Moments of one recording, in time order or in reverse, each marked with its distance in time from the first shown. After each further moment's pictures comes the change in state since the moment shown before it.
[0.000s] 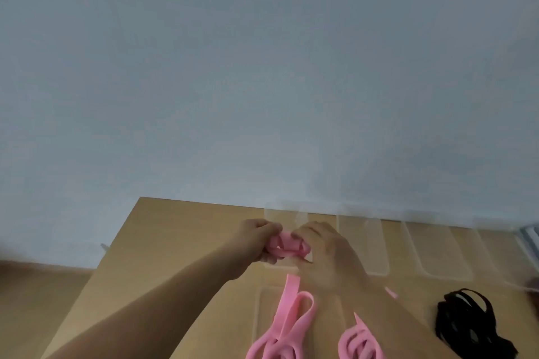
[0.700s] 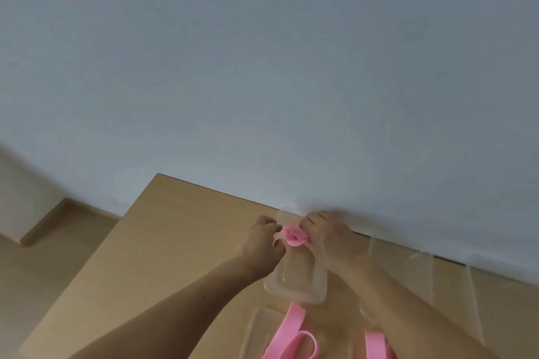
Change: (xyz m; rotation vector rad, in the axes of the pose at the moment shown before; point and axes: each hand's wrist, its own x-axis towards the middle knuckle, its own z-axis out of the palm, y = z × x) left_hand 0.095 -0.049 0.003 0.780 0.324 0.119; right_hand 0.098 0.097 0.078 -0.248 -0.319 -0.238
